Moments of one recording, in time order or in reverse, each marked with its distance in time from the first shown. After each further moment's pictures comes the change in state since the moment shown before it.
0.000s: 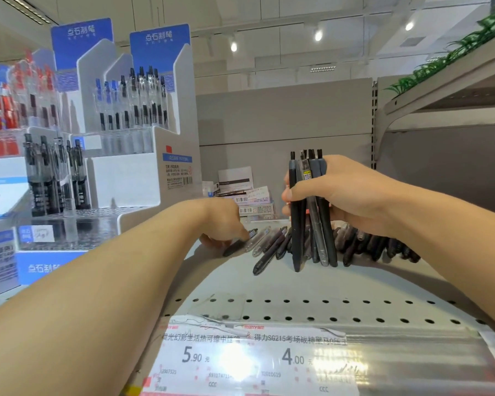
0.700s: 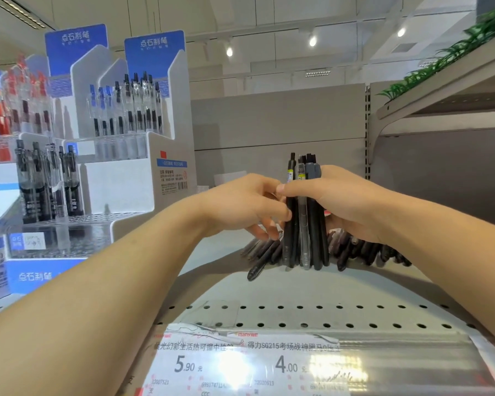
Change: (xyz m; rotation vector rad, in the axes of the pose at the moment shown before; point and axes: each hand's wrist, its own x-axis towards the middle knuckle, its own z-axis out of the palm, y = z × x) left_hand -0.048 0.049 -0.009 -0.555 0.040 0.505; right_hand 0.006 0.006 0.000 -0.094 0.063 0.053
